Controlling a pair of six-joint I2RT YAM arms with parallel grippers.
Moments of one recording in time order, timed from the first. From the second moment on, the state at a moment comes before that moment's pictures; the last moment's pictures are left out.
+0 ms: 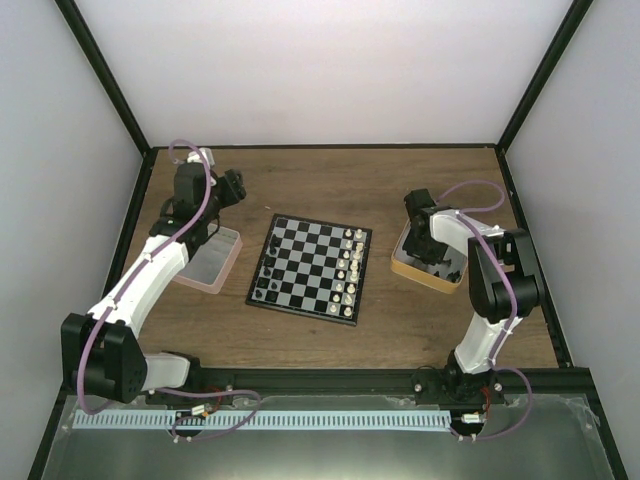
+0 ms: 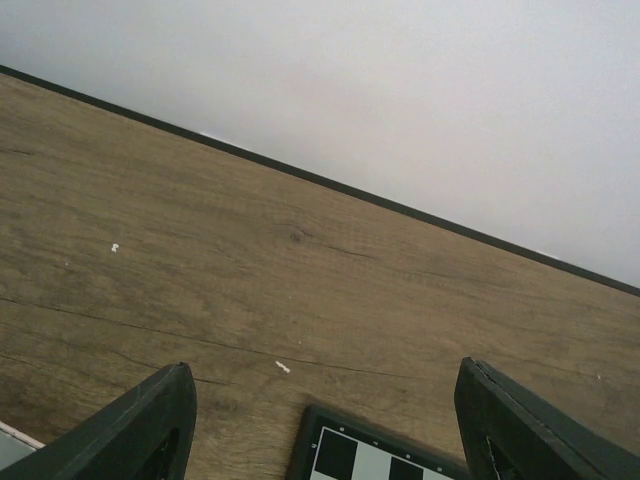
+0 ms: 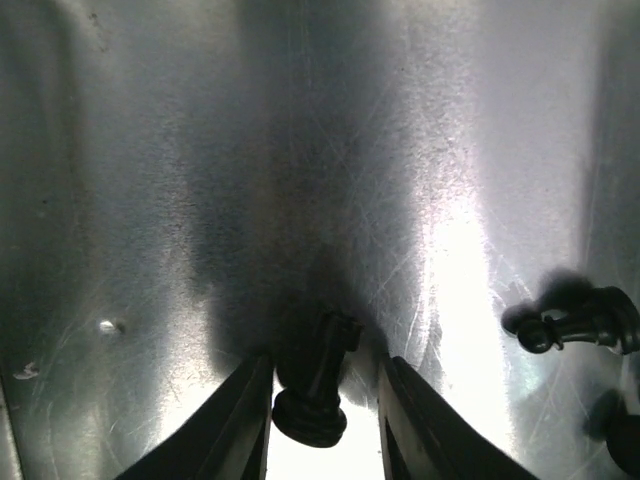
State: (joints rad) left arm -0.23 1.31 1.03 -0.15 -0.08 -0.49; right arm 0.21 1.77 1.08 -0.68 0.24 0.67
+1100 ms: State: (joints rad) left arm -0.23 1.58 1.25 -0.03 0.75 -0.60; right arm 0.32 1.47 1.13 -0.25 -0.63 0.33
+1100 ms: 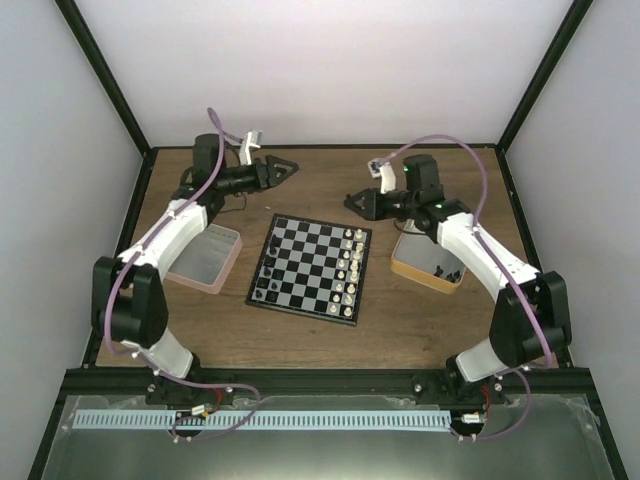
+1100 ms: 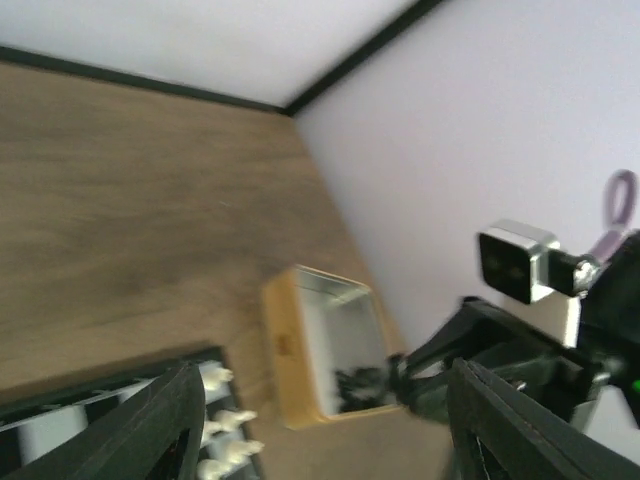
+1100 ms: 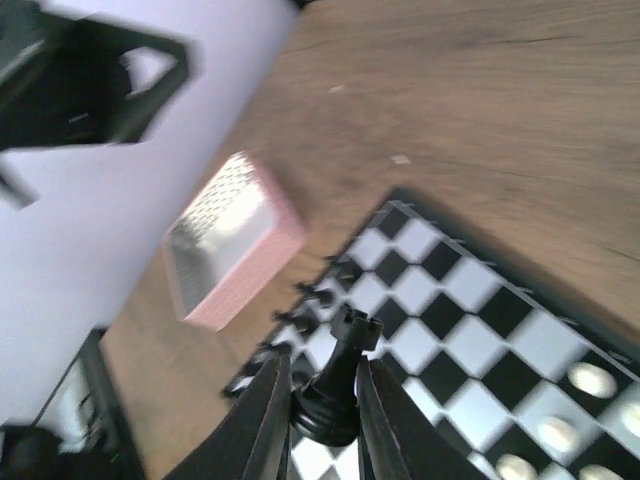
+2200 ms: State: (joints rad) left arm -0.32 1.73 1.26 0.01 1.36 -0.86; right arm 0.44 1.64 1.31 -0.33 -1.08 0.12
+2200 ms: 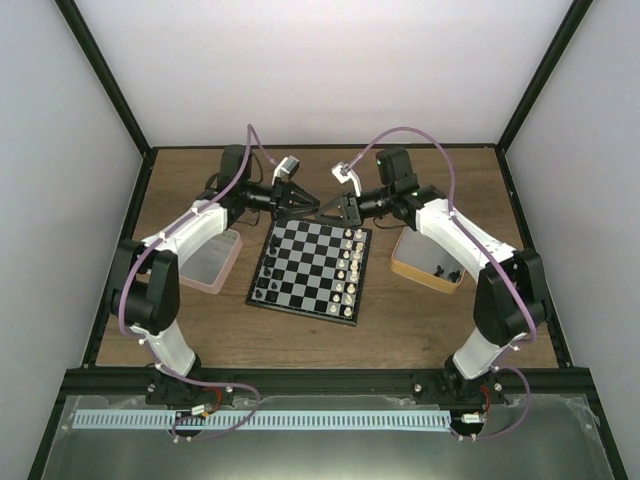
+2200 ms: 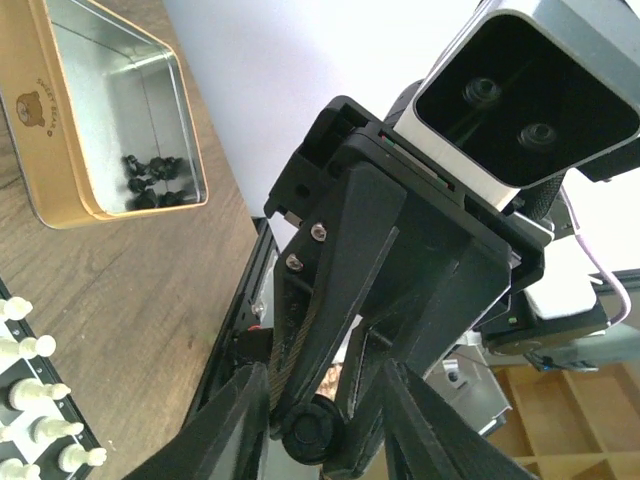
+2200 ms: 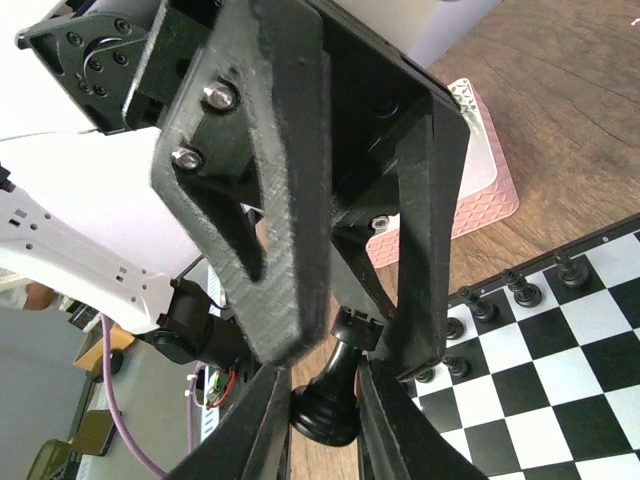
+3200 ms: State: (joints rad) left arm -0.25 1.70 1.39 -0.46 0.44 -0.41; right arm 0.30 1.45 1.09 -0.18 -0.53 0.36
